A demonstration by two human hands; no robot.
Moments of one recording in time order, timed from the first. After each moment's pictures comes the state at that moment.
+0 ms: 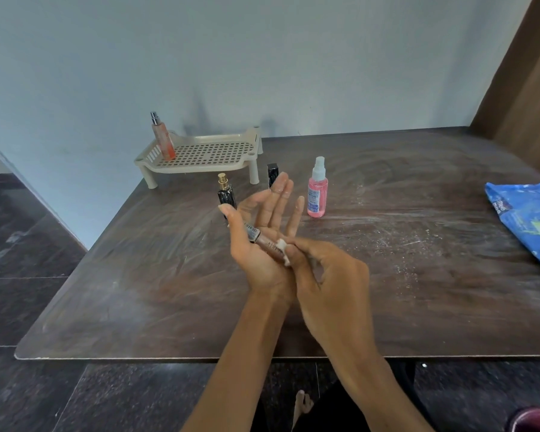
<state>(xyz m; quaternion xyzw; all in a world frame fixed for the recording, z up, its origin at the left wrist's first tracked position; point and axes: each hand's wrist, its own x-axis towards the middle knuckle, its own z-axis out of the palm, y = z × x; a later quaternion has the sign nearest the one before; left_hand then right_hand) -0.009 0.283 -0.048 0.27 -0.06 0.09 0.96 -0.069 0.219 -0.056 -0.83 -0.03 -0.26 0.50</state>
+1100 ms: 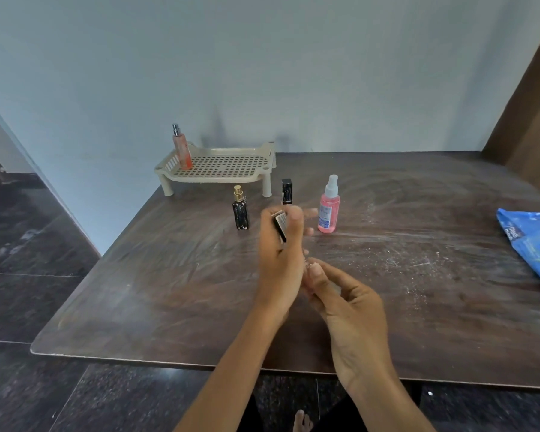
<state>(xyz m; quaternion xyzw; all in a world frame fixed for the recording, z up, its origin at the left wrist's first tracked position) -0.008 0.295 -0.052 0.67 -0.08 0.17 0.72 -0.075 0.217 -0.058 -0.50 0.13 -0.05 0.86</state>
